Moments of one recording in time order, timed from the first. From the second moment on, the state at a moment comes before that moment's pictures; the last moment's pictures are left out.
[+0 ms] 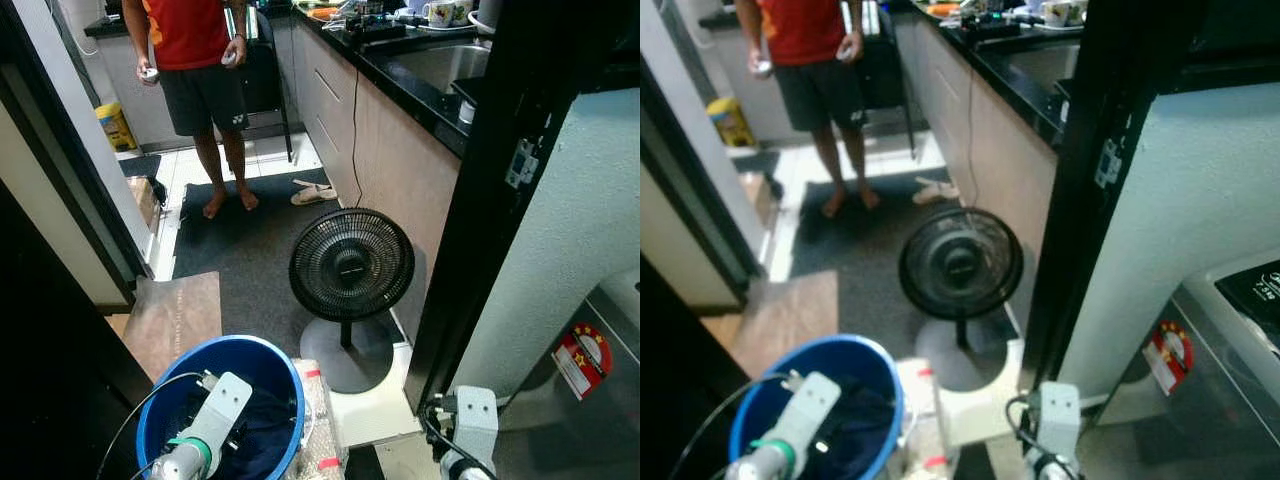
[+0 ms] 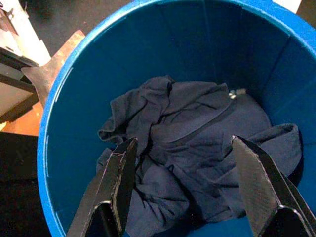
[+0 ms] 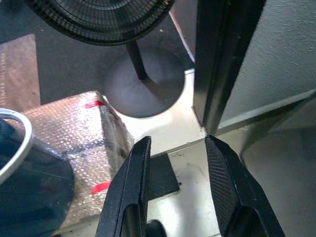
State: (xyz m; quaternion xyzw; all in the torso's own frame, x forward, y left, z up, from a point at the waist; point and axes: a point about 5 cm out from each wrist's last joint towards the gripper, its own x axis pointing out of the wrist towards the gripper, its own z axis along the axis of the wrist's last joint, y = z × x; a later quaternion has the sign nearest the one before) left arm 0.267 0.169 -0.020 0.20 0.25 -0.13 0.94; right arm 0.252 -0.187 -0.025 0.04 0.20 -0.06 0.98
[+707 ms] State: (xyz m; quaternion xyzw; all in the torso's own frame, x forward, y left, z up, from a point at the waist) left arm 0.273 0.159 -0.011 0.16 0.21 -0.12 0.96; right arm 0.259 -0.178 -0.021 0.04 0.20 -0.03 0.98
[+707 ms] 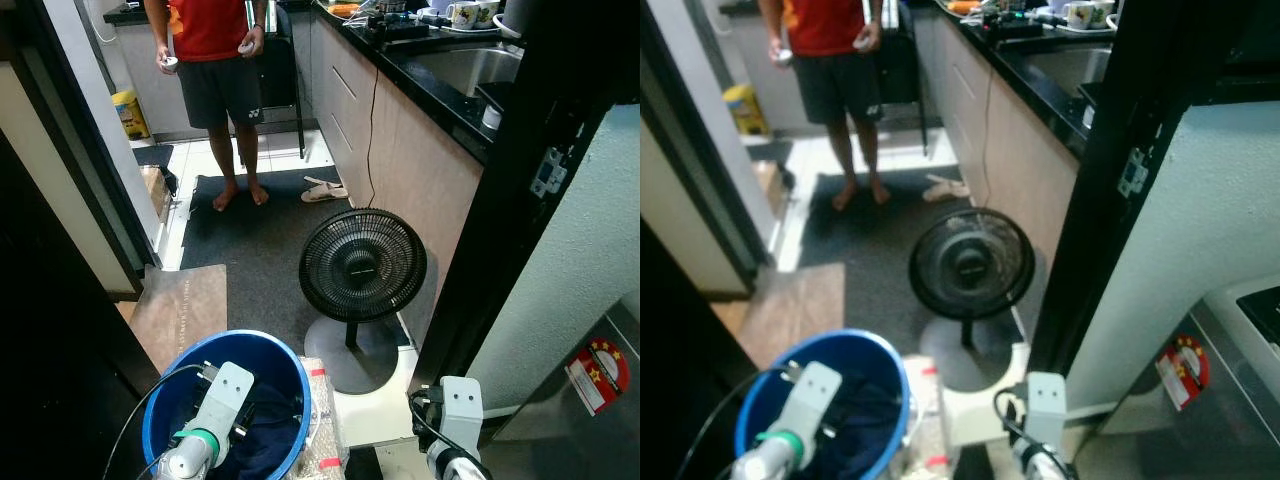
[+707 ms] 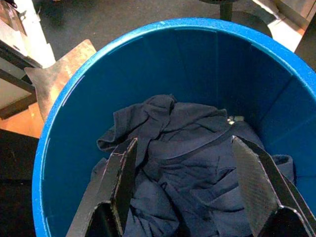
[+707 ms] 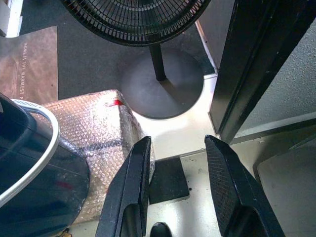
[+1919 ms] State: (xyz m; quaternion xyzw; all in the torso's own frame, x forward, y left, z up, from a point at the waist) left arm 0.282 0.153 -0.007 0.17 0.21 -0.14 0.95; right arm 0.245 -0.192 -0.029 0.04 0.21 -0.06 0.98
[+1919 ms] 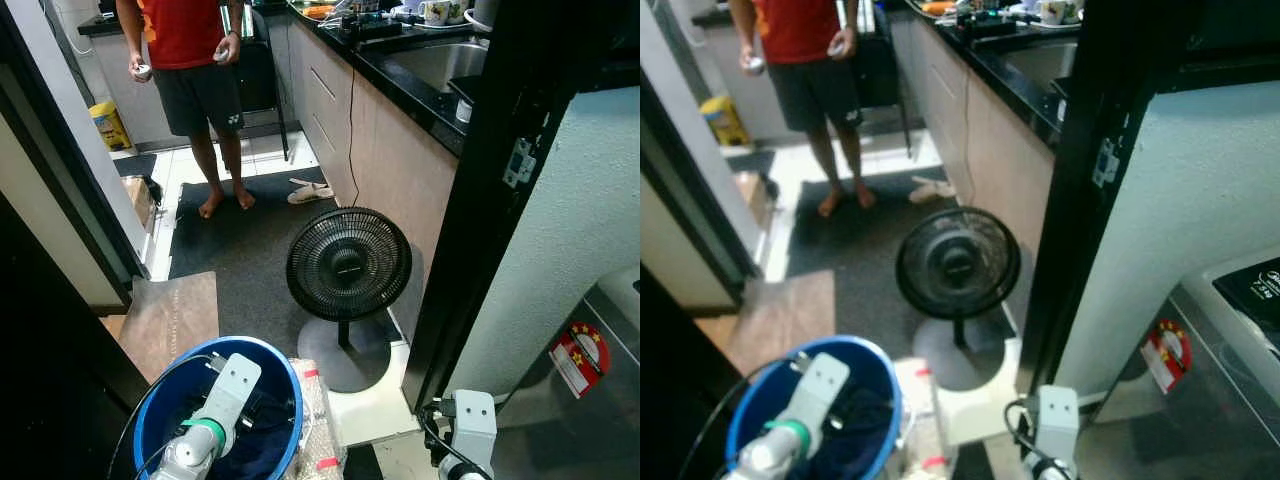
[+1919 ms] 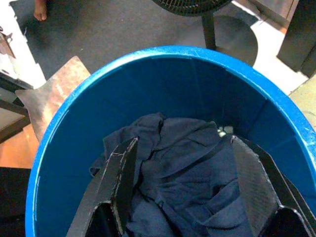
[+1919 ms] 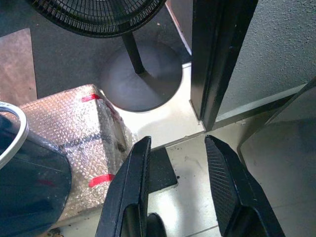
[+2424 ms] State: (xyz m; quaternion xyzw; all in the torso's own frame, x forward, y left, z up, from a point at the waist) left arm 0.281 0.149 -0.009 0.16 0.22 -0.15 0.95; right arm 0.245 -0.191 -0.029 0.03 0.21 -0.06 0.98
